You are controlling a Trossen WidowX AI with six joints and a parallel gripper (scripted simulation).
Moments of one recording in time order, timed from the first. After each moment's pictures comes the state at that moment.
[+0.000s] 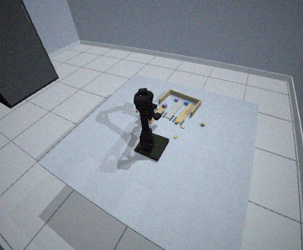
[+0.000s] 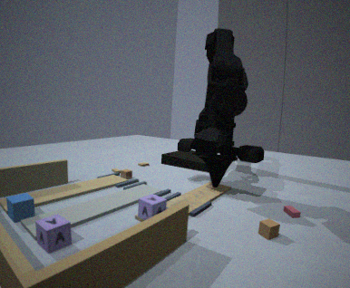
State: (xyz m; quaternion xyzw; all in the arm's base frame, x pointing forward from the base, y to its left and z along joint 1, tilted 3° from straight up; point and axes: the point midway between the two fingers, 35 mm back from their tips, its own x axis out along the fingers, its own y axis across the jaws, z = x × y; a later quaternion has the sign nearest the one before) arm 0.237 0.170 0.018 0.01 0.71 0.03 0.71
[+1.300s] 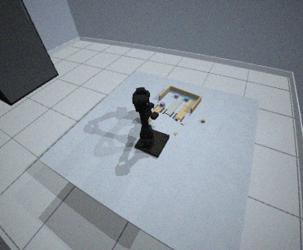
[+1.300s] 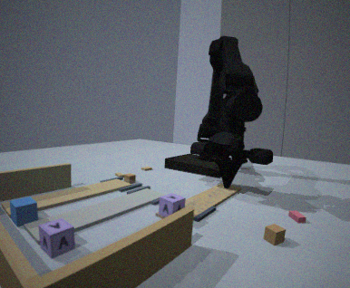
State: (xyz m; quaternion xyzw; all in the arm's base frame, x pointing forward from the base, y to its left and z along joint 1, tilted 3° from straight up) arm 0.198 0.170 0.018 0.01 0.71 0.03 0.71
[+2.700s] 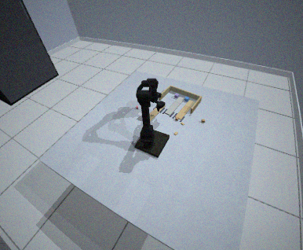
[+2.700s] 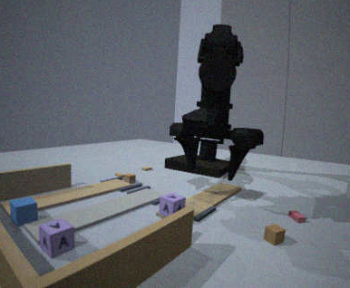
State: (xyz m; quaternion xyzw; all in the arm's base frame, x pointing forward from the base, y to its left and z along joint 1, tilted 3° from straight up) arm 0.289 0.168 0.066 0.03 0.71 0.00 0.70
